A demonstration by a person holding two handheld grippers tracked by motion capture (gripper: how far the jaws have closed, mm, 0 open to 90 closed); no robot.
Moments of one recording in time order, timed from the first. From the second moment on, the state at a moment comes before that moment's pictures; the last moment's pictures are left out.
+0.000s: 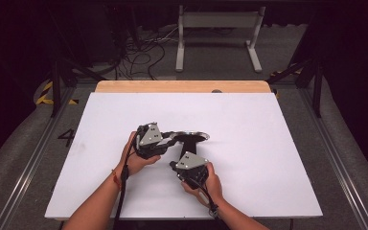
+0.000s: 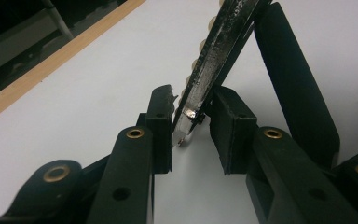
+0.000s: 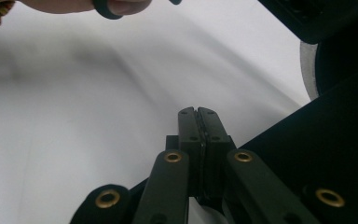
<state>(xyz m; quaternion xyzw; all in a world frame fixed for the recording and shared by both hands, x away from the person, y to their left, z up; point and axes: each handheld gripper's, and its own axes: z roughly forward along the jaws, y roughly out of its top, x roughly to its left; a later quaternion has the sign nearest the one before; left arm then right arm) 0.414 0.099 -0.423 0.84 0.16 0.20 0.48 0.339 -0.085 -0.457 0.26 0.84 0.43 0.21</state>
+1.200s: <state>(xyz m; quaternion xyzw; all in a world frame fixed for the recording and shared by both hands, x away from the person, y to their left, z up) 0.417 0.094 -0.433 0.86 0.16 0.19 0.44 0.330 -0.096 -0.457 0.30 0.83 0.42 0.21</state>
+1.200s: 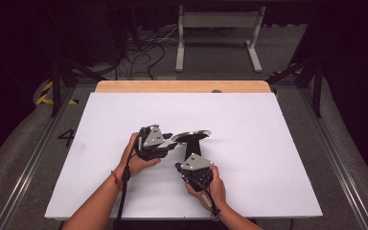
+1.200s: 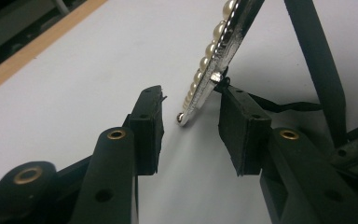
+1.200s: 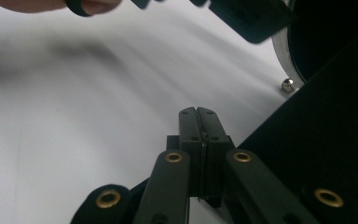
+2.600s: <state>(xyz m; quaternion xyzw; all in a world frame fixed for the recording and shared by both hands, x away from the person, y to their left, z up) 0.414 0.085 -0.439 0.87 0.14 0.20 0.42 0.336 -0.107 -0.453 0.33 0.81 0.43 0.23</state>
